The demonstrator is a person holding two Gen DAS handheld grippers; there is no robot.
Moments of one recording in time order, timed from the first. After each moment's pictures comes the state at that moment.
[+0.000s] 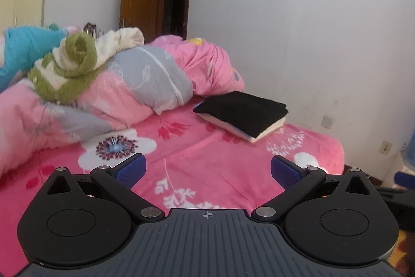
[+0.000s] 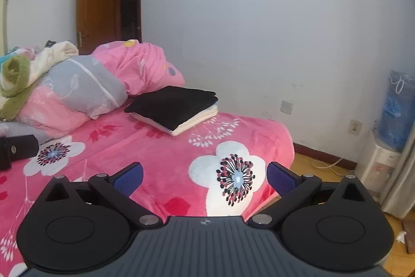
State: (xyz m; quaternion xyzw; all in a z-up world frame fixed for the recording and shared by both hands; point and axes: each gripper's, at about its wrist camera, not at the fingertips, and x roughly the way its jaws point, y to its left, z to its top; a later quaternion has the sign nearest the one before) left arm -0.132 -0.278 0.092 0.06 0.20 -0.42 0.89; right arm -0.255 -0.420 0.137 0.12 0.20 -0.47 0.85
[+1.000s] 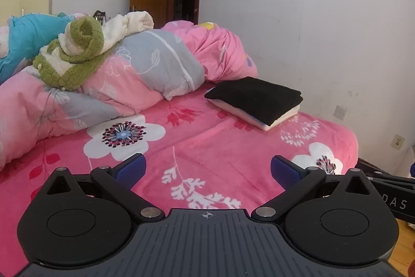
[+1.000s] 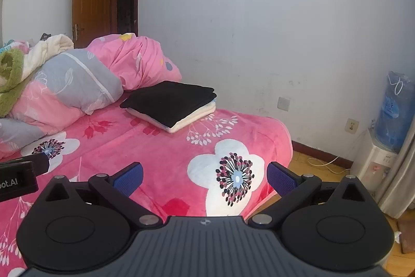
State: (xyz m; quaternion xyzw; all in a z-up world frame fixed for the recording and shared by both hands) left arm -0.125 -0.288 0.081 0.06 0.22 -0.39 0.89; right arm -0.240 -0.424 0.140 0.11 0.21 -0.48 0.85
